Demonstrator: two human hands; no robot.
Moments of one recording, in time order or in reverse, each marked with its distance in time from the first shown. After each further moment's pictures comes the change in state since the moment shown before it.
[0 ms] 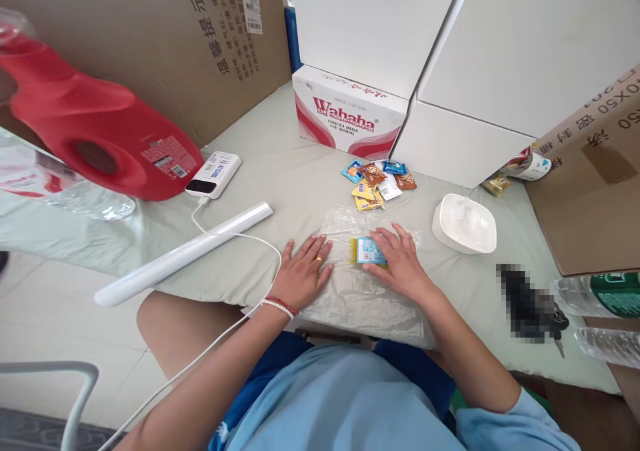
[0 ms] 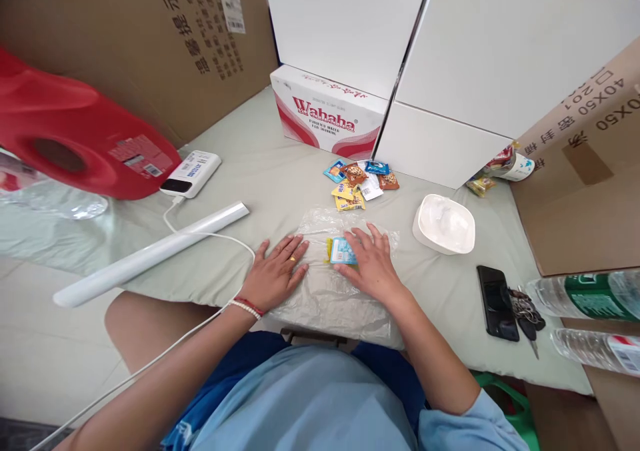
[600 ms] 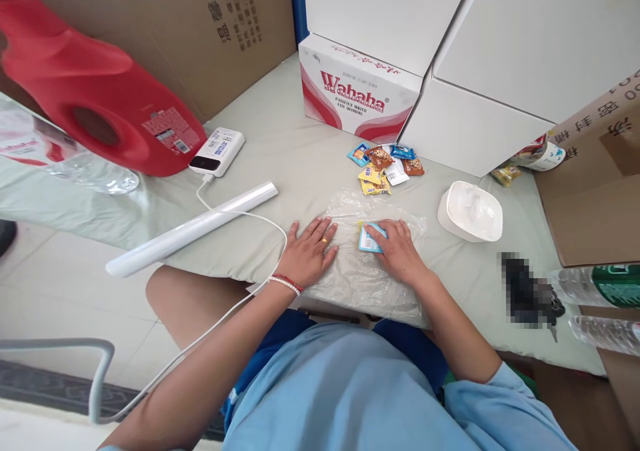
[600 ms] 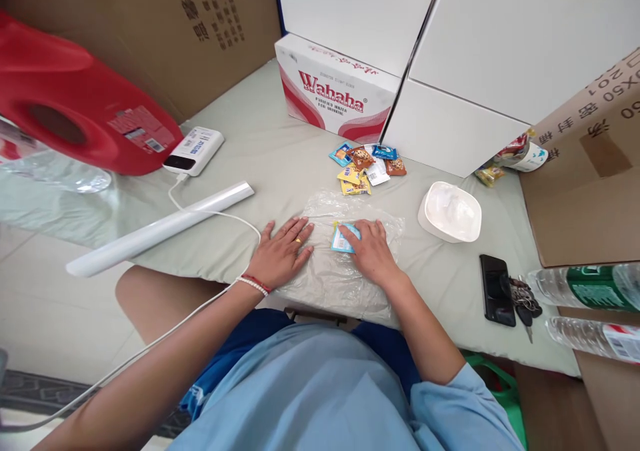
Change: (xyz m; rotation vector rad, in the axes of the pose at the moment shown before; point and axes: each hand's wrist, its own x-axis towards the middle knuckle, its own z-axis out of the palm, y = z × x) left_hand 0.000 -0.001 0.002 -0.064 -0.004 -0.004; right_hand -0.002 0.003 0.019 -0.192 -0.055 -0.167
